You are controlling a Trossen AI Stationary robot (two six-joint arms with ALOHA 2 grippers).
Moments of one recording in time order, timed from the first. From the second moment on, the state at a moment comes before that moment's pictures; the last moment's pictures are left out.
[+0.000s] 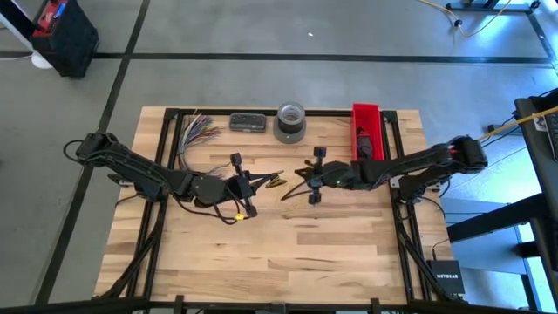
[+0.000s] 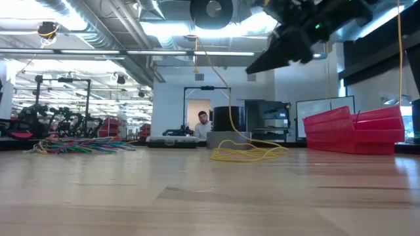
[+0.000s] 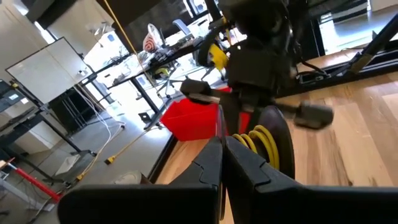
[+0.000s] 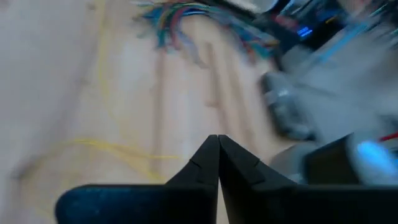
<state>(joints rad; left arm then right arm) -0.33 1.33 0.89 0.29 -0.77 0.35 0.08 1.36 0.75 0.08 0.34 -0.25</state>
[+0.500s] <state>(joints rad) -0.33 1.33 0.89 0.30 -0.77 0.35 0.08 1.59 0.75 0.20 0.22 -0.24</state>
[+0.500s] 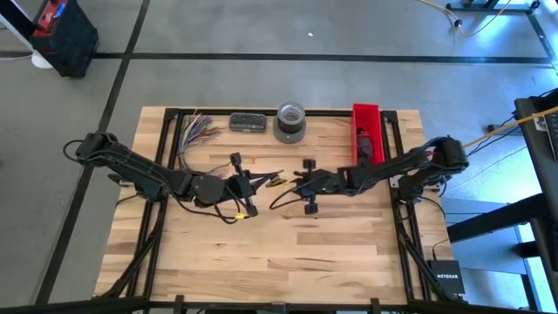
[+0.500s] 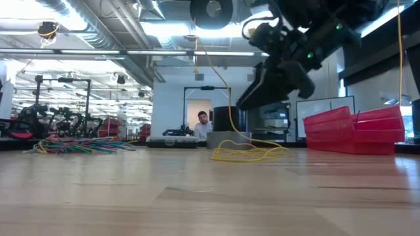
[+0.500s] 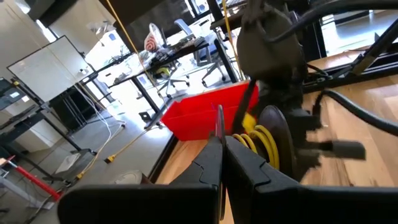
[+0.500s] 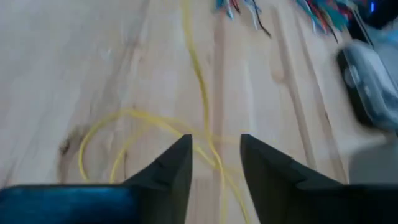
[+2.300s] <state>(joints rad) -0.29 1.33 0.89 0.28 -0.77 0.26 0.14 1.27 0.75 0.04 0.39 -0.22</state>
